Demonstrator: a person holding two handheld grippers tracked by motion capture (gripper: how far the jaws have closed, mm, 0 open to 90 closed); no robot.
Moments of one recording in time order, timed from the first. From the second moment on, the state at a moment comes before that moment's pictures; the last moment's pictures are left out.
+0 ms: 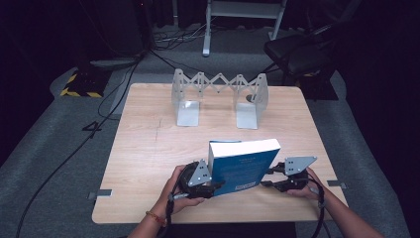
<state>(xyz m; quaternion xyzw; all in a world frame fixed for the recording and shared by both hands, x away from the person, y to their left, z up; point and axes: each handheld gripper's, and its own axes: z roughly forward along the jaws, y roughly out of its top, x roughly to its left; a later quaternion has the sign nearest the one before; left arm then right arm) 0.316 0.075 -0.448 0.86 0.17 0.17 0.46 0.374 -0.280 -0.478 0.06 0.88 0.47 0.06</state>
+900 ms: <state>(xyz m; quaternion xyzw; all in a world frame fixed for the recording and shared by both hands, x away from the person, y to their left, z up) 0.314 0.078 -0.458 0.86 0.16 0.17 0.44 0.374 -0.269 -0.464 0.04 0.86 0.51 0.05</state>
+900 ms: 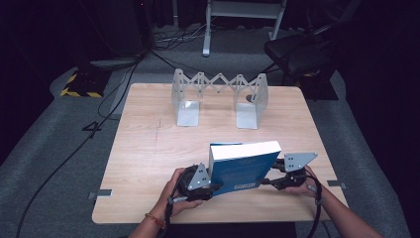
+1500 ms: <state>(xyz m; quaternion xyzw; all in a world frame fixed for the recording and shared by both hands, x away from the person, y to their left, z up) 0.344 0.069 -0.457 0.87 0.16 0.19 0.43 0.351 -0.273 -0.460 0.03 0.87 0.48 0.10</state>
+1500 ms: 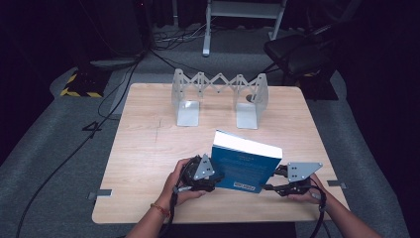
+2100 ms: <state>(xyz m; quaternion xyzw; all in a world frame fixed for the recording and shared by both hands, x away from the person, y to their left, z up) 0.360 0.066 -0.457 0.86 0.18 0.18 0.44 0.343 -0.267 -0.442 0.05 0.86 0.50 0.12</state>
